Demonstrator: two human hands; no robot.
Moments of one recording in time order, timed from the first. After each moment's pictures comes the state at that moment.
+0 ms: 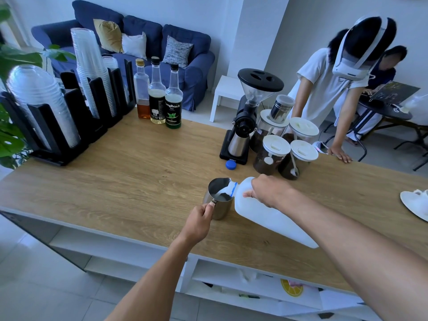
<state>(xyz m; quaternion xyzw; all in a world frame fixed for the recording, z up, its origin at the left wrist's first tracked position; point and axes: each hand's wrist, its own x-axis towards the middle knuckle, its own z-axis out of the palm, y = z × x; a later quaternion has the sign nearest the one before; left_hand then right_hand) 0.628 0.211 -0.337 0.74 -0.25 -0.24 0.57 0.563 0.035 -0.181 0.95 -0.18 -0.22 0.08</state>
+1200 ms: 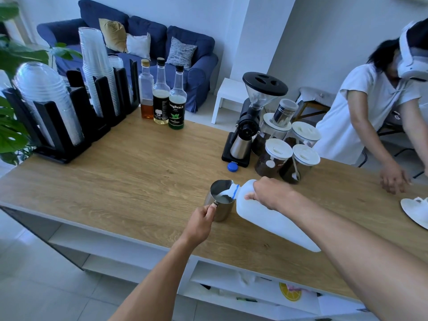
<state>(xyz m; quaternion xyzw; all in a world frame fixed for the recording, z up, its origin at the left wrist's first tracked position) 0.626 0.211 -0.335 0.74 -0.23 -0.25 0.58 0.564 0.046 -0.169 0.95 -0.17 -0.24 0.10</state>
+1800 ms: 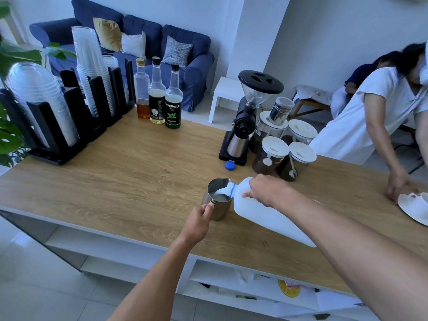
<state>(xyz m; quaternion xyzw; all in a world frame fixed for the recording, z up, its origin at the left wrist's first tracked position) 0.626 0.210 -0.336 0.73 -0.23 -0.25 0.59 0.566 0.048 -0.166 0.94 -0.16 -0.26 0.13</state>
